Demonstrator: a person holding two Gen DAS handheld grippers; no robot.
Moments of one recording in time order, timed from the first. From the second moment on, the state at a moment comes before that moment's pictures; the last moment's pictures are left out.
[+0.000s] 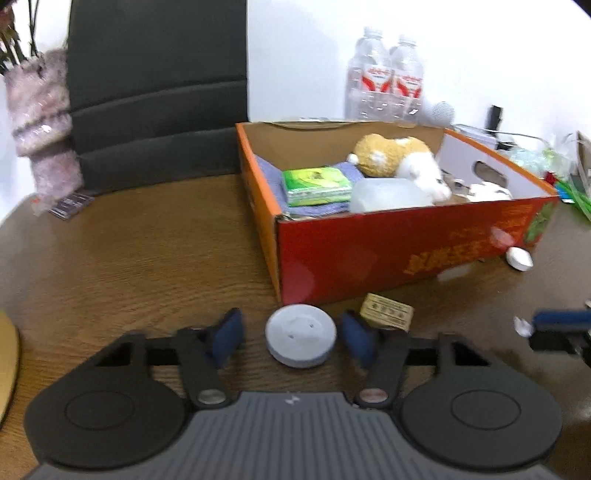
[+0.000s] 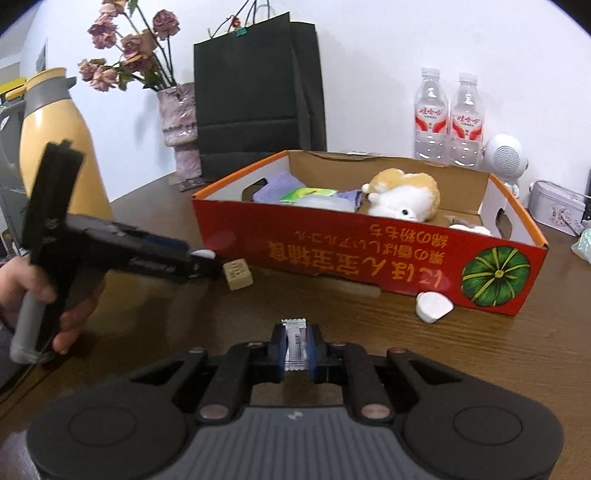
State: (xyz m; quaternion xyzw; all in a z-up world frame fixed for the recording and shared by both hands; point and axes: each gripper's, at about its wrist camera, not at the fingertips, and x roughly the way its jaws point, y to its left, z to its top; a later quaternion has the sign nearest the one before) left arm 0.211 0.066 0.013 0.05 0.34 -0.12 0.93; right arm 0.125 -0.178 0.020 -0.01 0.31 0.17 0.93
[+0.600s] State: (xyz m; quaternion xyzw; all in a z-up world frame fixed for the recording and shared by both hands) left arm 0.015 0.018 0.048 -0.02 0.27 -0.08 0.96; right arm 0.002 -0.210 0.040 0.05 0.26 0.15 0.95
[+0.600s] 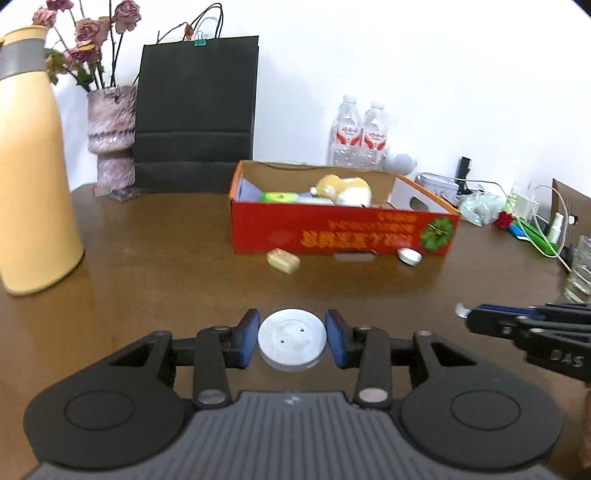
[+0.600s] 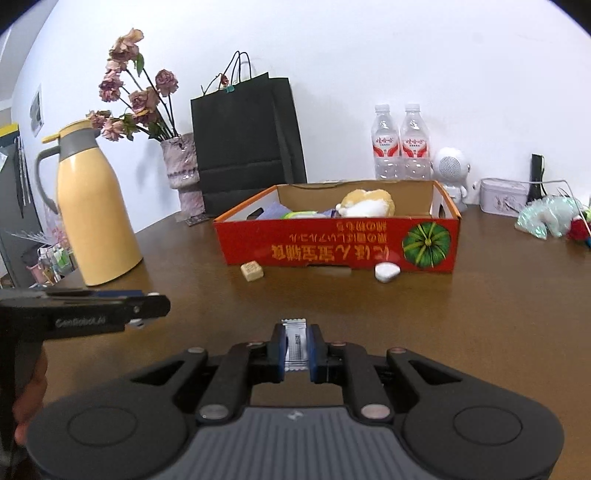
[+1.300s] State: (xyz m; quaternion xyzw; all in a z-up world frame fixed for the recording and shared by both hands) left arm 0.307 0.019 0.111 -0.04 0.44 -0.11 0.89; right arm 0.259 -0.258 0.141 0.07 0.40 0.15 0.90
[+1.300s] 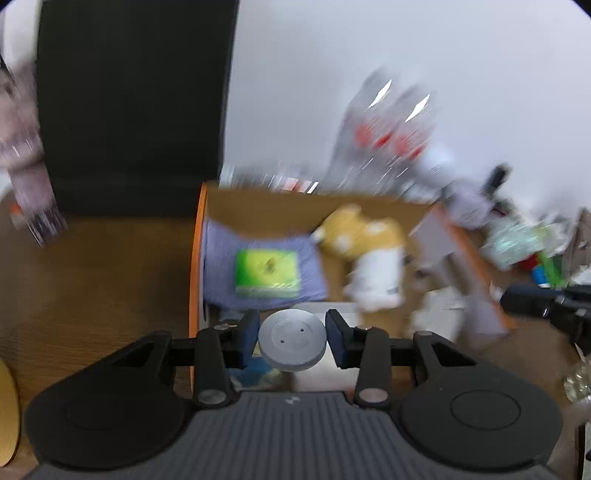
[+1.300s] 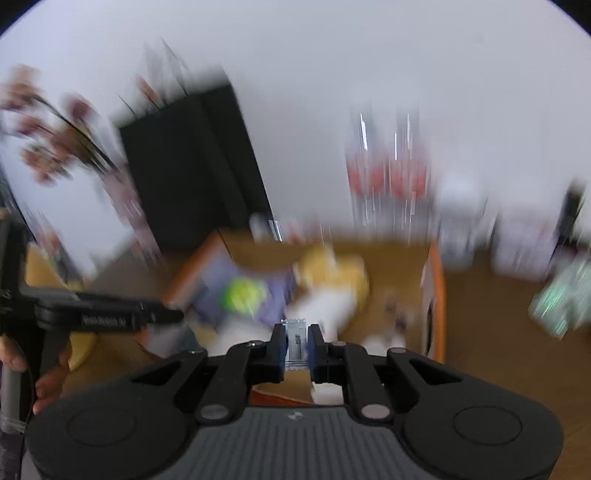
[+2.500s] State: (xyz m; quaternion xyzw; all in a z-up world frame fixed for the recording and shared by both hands) left arm 0.114 -0.017 0.191 0.07 0.22 -0.08 0.97; right arm 0.153 -0.219 0.182 0.02 0.31 0.12 0.94
